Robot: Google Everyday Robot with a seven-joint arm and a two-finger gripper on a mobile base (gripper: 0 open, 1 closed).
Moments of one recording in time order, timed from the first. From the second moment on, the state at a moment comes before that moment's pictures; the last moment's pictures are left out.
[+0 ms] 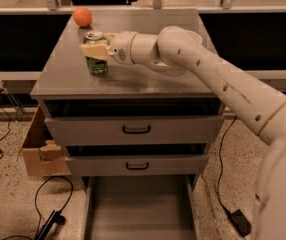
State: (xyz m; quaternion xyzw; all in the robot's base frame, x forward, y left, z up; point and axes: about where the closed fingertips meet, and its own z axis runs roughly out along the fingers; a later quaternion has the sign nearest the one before) arm 0.738 0.139 0.910 -0.39 0.63 0.36 0.56
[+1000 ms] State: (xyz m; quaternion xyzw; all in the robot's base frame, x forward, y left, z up) arm 0.758 0.148 0.901 -0.40 0.64 0.36 0.55
